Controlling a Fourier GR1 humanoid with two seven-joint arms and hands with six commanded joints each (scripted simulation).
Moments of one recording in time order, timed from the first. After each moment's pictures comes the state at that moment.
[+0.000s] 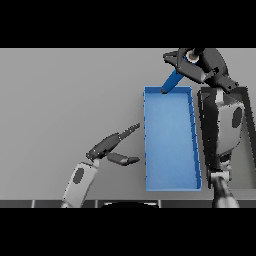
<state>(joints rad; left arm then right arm) -0.17 -0.05 -0.31 -1.60 -0.25 -0.48 0.09 -0.97 -0.30 -0.21 -1.48 -0.36 0.30 0.59</state>
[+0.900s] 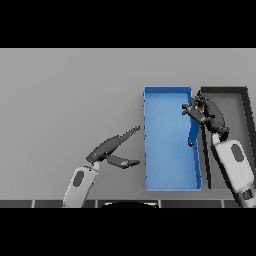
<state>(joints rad) -0.13 -0.06 -0.33 -1.63 -0.24 -0.48 0.10 -0.39 -0.60 0.21 -1.59 -0.47 -0.17 0.60</state>
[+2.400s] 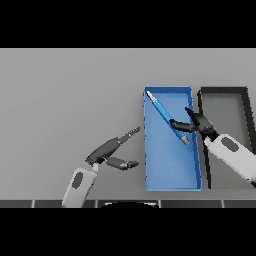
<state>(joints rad) -0.11 -0.05 -0.34 -1.65 -0.25 -0.48 0.10 -0.74 -0.99 1.01 -1.44 -0.78 -0.25 0.61</state>
